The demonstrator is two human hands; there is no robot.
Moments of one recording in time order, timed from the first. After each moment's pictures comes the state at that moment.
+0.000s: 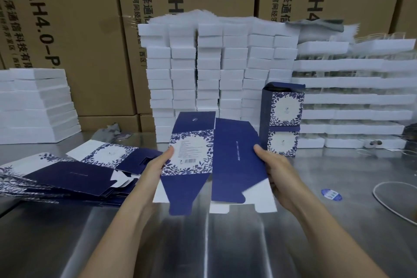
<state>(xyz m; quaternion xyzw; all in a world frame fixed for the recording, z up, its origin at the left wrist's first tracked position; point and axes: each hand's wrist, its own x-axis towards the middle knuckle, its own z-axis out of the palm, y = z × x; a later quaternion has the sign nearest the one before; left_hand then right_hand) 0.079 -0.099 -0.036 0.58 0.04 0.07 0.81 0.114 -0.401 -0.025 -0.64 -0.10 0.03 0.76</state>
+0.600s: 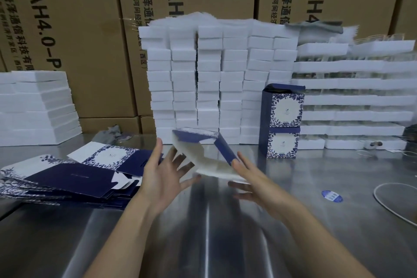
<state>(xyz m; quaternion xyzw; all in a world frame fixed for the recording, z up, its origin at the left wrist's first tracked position) 0.061 -0.125 -0.033 0.48 -0.07 0.07 0.87 0.108 -0.377 -0.047 -0.68 -0.18 0.16 0.69</state>
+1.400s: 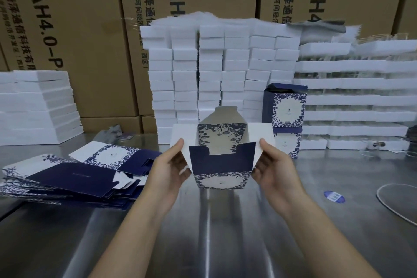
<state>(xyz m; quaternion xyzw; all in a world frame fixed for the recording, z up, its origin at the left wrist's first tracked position) 0.055 -0.142 -0.017 0.53 -0.02 0.14 0.84 0.095 -0.379 -0.011 -0.45 -0.08 0.05 0.89</state>
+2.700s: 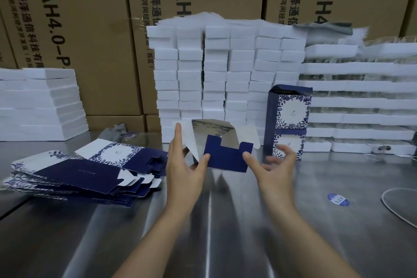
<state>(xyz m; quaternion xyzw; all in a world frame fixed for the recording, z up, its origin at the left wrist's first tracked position) 0.060 -0.177 -0.041 0.70 -0.06 0.44 0.56 0.095 -0.361 -0.041 -0.66 -0.05 -0.22 0.72</state>
